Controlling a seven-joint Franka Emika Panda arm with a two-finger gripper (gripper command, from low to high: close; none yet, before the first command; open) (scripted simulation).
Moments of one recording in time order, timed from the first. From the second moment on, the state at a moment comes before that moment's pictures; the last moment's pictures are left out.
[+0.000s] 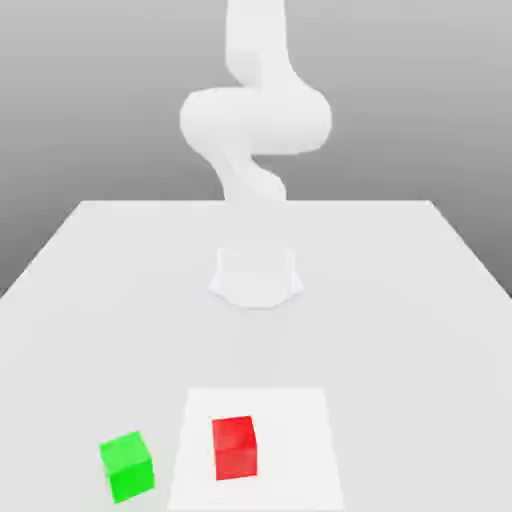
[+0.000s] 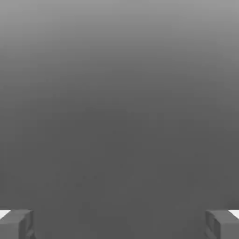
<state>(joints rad) 0.01 -0.71 -0.02 -2.33 0.01 2.34 0.77</state>
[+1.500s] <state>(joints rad) -0.10 0.13 -0.19 -2.51 0.05 2.63 0.55</state>
